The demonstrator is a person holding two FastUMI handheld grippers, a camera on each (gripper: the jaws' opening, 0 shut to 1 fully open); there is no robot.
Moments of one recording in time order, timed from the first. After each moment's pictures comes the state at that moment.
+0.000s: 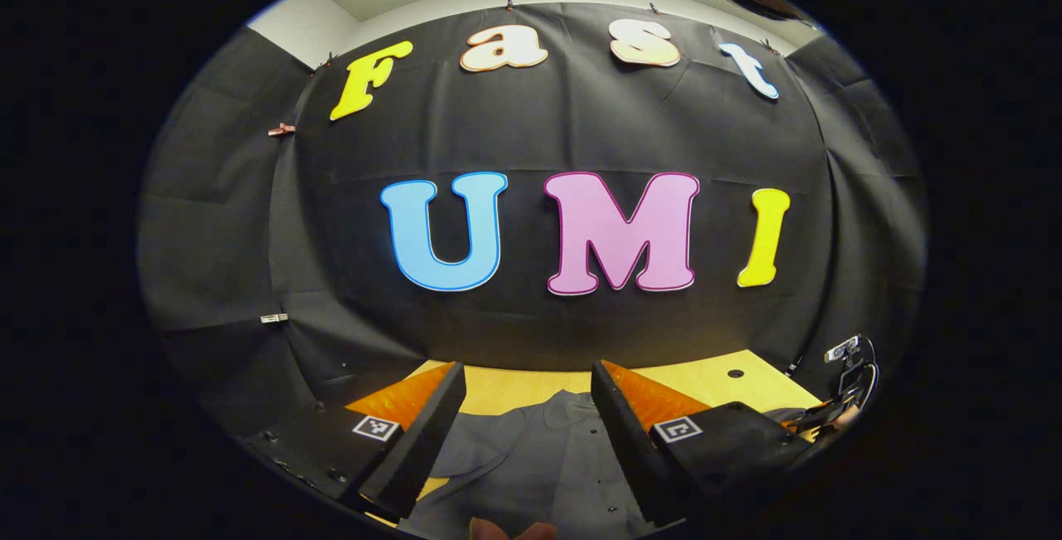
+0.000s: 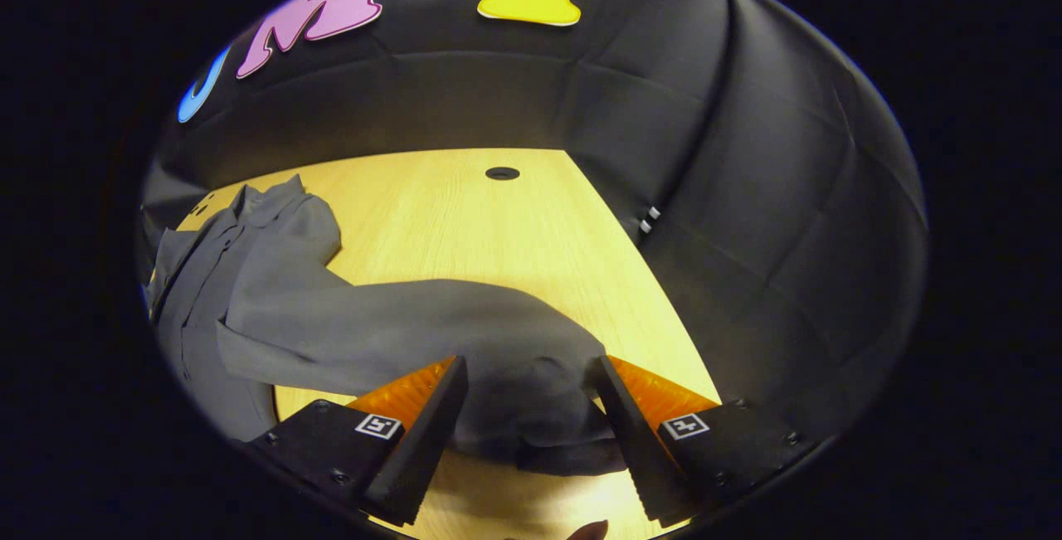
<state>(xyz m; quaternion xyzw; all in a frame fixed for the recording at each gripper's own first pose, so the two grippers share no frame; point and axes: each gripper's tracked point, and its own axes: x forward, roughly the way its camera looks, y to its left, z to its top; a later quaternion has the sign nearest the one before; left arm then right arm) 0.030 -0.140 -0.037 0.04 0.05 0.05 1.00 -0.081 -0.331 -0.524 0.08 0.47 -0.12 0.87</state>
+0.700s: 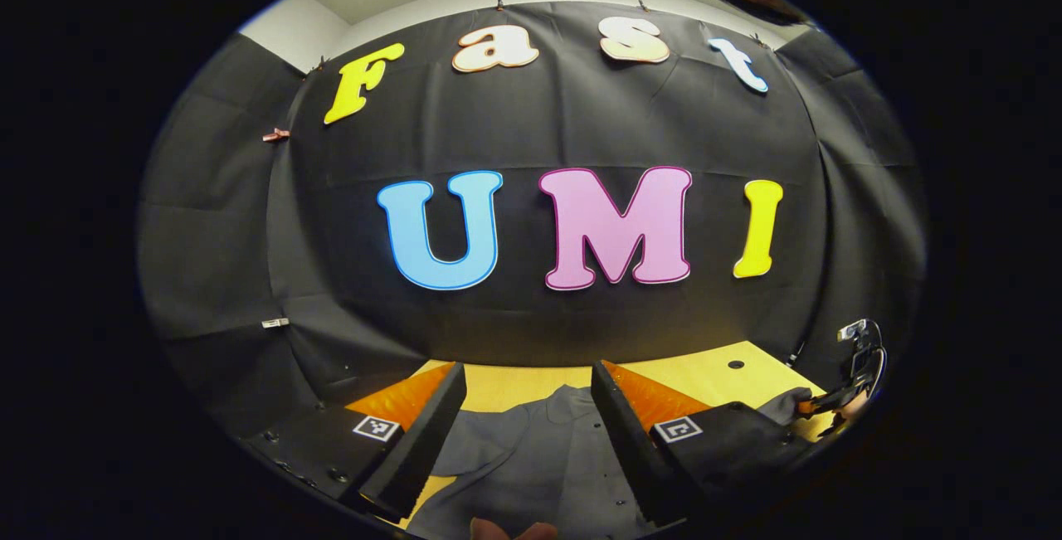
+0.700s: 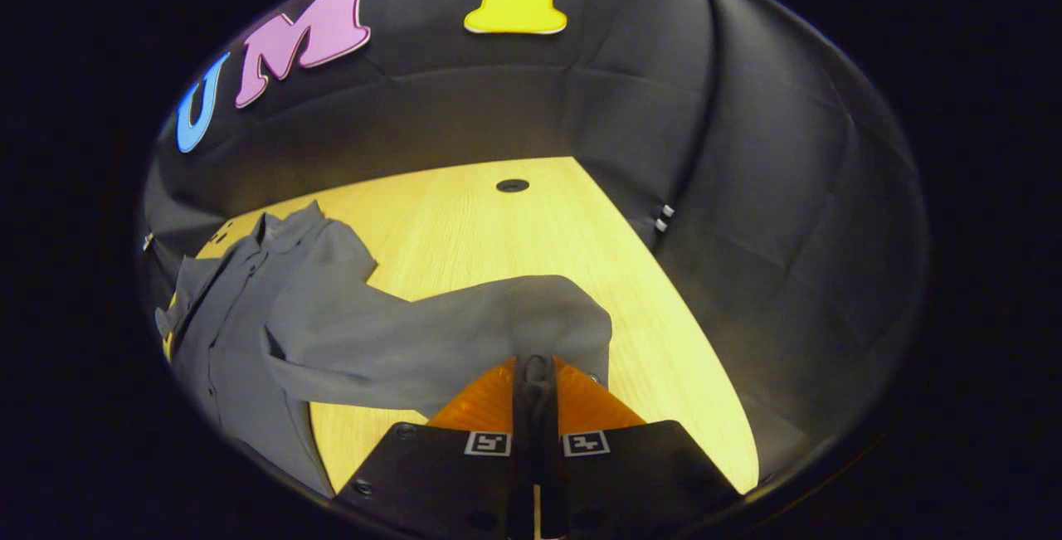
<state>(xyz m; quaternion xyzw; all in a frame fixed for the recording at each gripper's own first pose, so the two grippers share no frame) 0.020 -0.139 -0.044 0.04 0.05 0.03 1.00 -0.077 -0.339 -0.487 0.13 0.42 -0.12 0.89</state>
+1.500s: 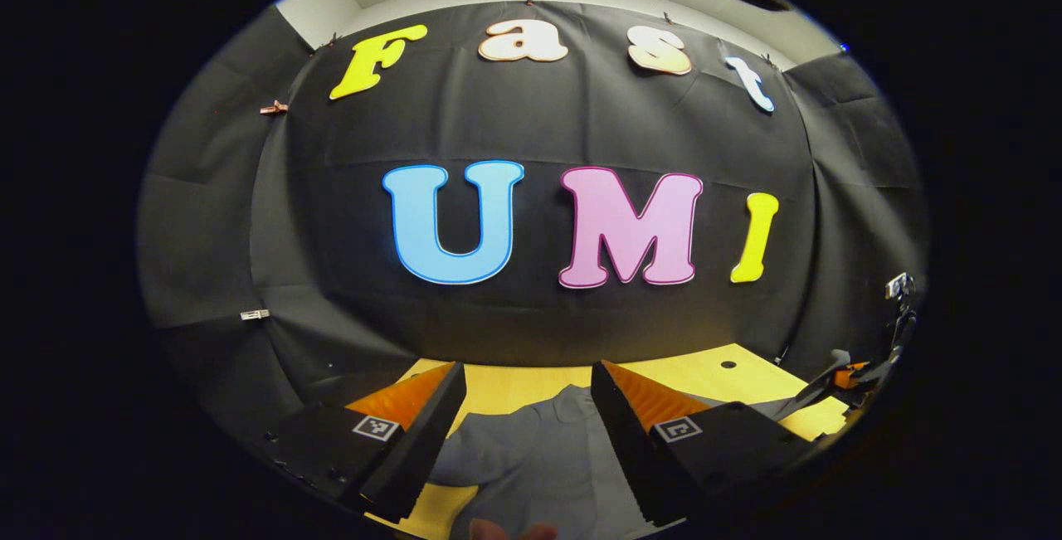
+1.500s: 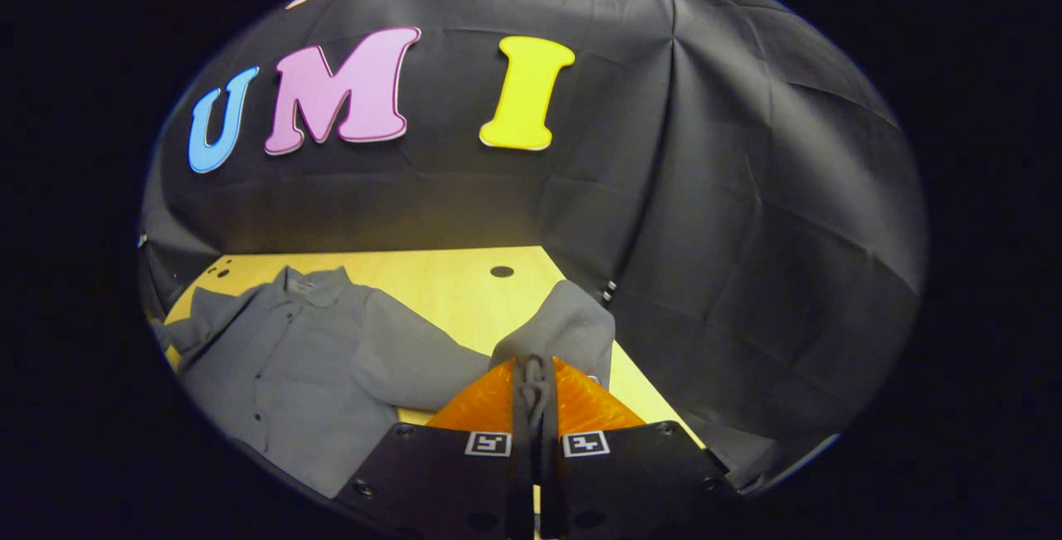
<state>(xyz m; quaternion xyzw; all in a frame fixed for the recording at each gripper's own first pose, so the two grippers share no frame) 0.035 -0.041 -0.054 0.02 0.05 -0.01 1.00 -0.116 -0.272 -0.307 0.07 0.30 -0.21 0.93</state>
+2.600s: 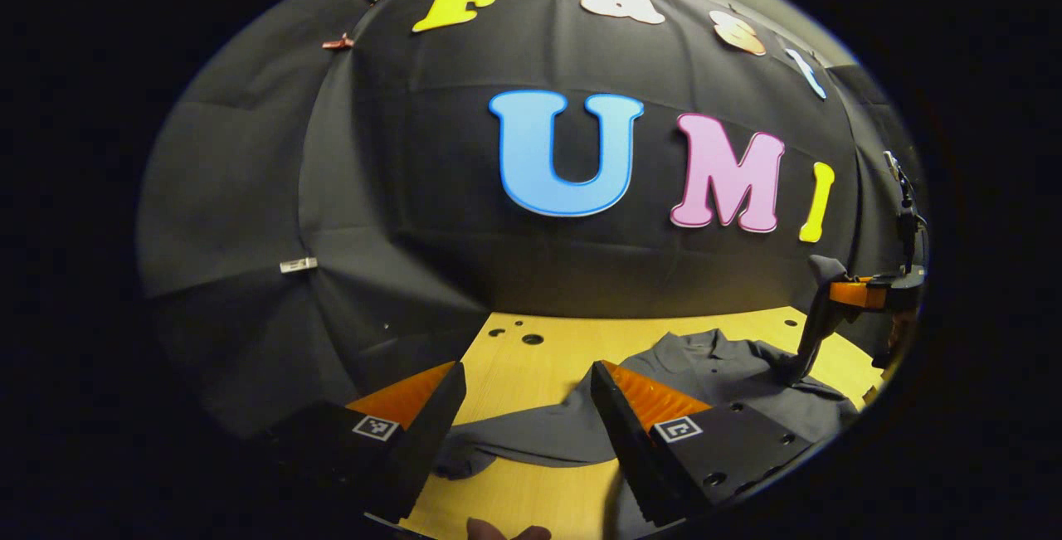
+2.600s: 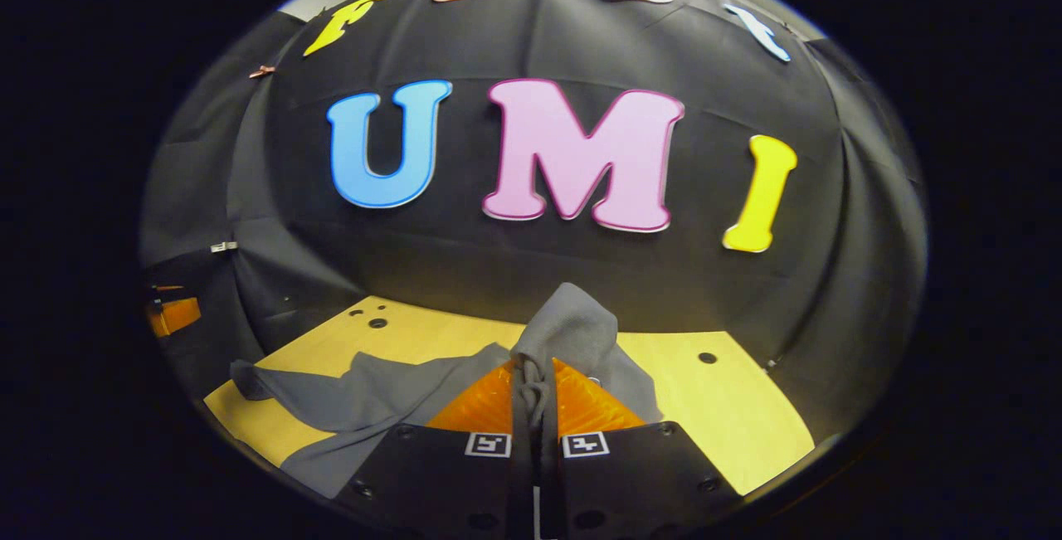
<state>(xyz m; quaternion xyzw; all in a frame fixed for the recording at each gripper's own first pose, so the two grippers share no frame) 0.051 0.191 -0.173 -0.01 0.13 0.04 0.99 0.051 0.070 -0.203 0.06 0.22 0.01 0.97</state>
